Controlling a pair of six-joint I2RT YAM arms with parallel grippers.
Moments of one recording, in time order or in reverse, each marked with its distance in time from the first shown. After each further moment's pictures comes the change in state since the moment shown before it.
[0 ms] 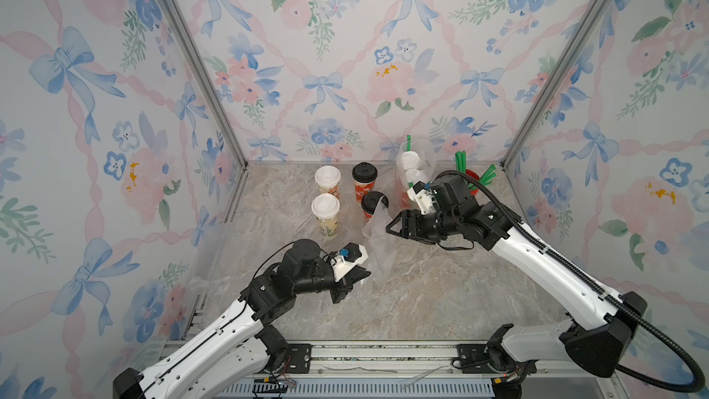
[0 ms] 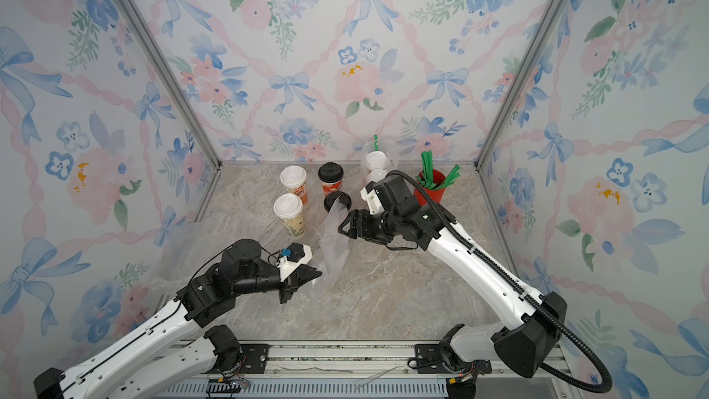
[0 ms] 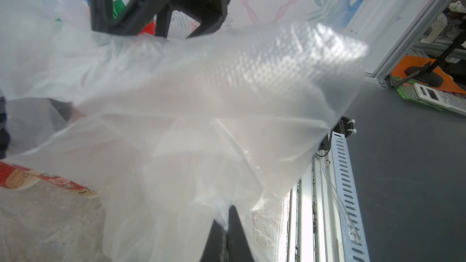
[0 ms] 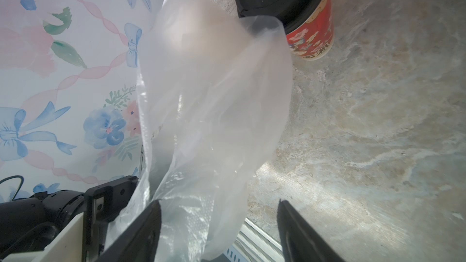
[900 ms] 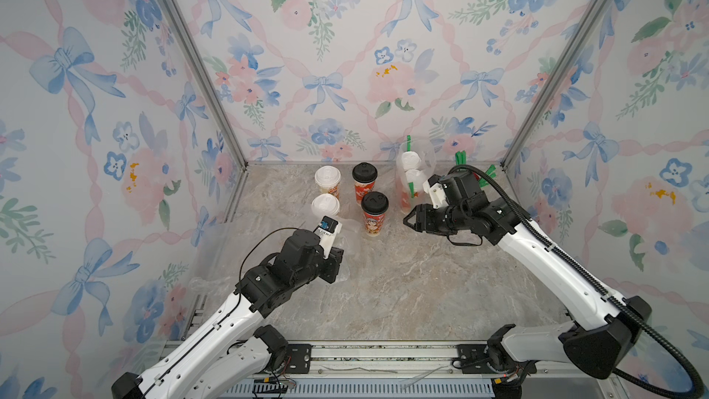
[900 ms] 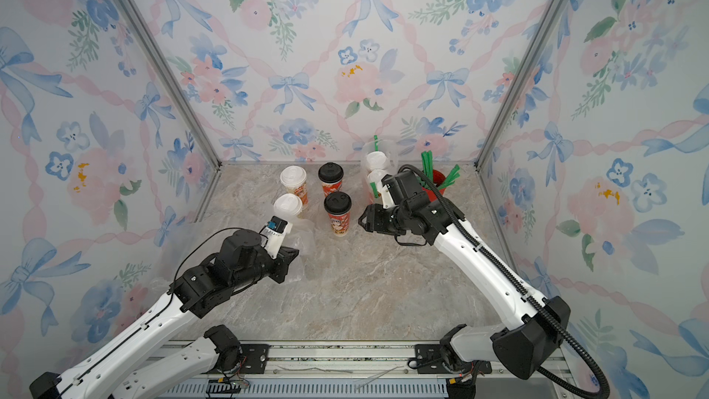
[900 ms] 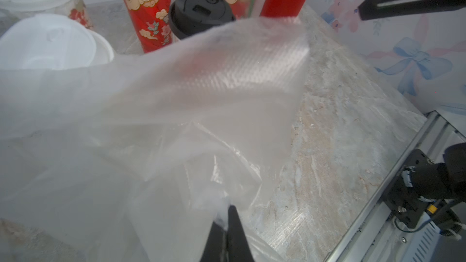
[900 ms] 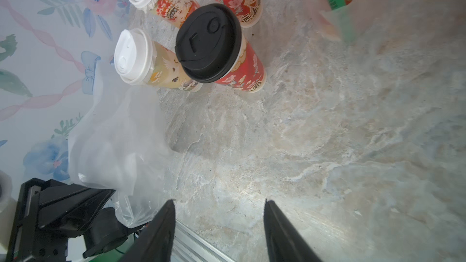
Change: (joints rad) left arm 0.087 0.034 0.121 -0.232 -0.375 -0.364; right arm -0.074 -0.012 0.008 -0.042 0.134 -0.093
